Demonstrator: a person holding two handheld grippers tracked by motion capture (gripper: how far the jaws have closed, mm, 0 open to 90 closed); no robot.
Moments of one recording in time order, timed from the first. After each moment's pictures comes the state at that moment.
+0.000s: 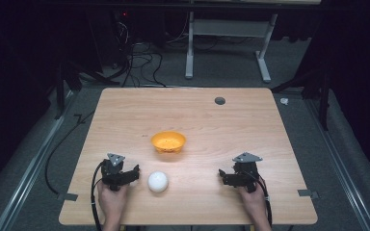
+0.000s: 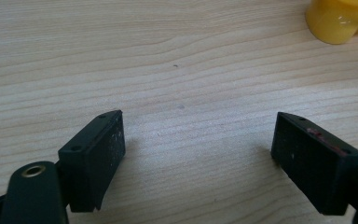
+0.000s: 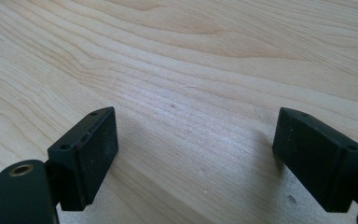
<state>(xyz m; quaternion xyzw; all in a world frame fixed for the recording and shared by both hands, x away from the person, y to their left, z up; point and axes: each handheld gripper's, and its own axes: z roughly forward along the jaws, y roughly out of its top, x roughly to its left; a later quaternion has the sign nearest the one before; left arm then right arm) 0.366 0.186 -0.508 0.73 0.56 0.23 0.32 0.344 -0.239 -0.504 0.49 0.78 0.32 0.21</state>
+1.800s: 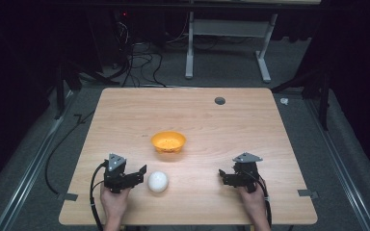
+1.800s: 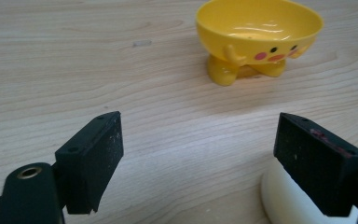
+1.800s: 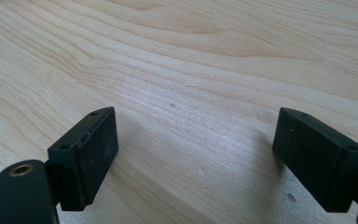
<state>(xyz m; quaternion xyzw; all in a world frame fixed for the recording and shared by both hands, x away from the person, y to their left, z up) 0.340 0.171 -0.471 0.73 0.50 0.19 0.42 0.344 -0.239 -0.503 0.50 0.78 0.32 0.21</state>
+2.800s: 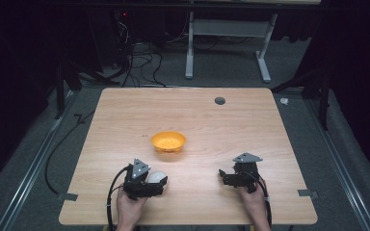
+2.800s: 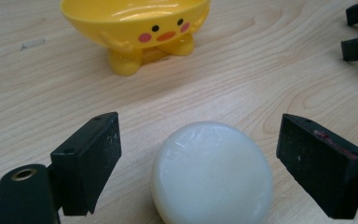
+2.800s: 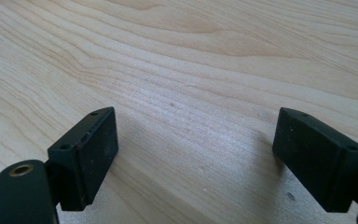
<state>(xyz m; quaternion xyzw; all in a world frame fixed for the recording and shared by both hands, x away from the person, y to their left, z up) 0.323 0.116 -0.476 0.80 0.42 0.16 0.40 0.344 -0.239 -0.504 0.50 0.78 0.32 0.21</state>
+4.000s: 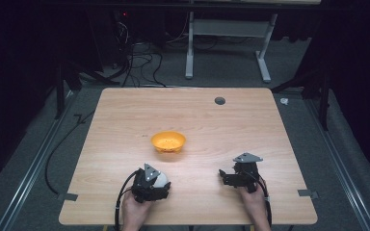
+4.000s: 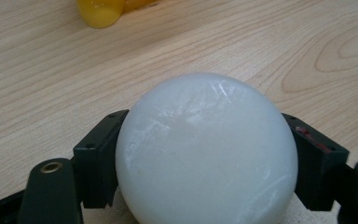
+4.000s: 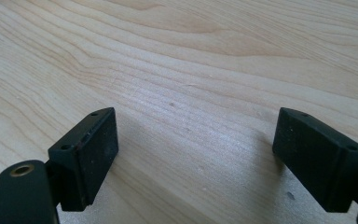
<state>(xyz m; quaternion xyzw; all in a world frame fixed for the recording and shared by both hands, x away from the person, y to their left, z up) 0.324 0.099 -0.501 0.83 0.42 0.16 0.34 0.344 -0.240 -0.504 0.50 0.78 0.32 0.21</state>
